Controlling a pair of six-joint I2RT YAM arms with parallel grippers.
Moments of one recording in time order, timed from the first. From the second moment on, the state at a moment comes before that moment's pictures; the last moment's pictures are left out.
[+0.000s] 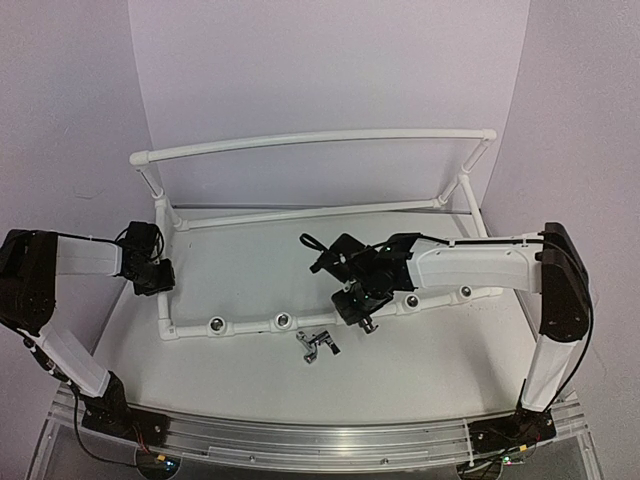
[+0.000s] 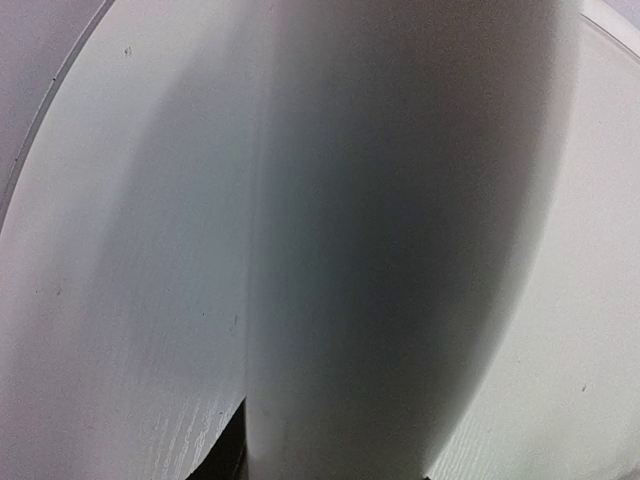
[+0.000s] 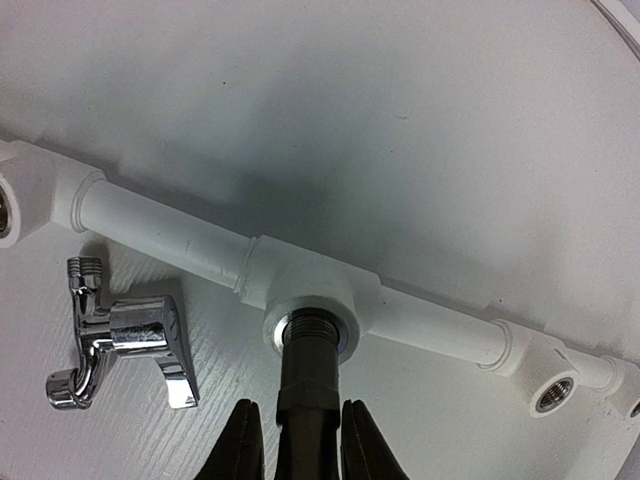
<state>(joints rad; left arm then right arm) -0.09 1.55 0.79 -0.22 -0.05 -0.40 1.01 1.88 1.44 -0.74 0.33 0.36</state>
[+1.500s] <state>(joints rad) -0.09 1.56 0.80 -0.23 -0.05 -0.40 1.00 2.00 1.61 -0.95 0.33 0.05</state>
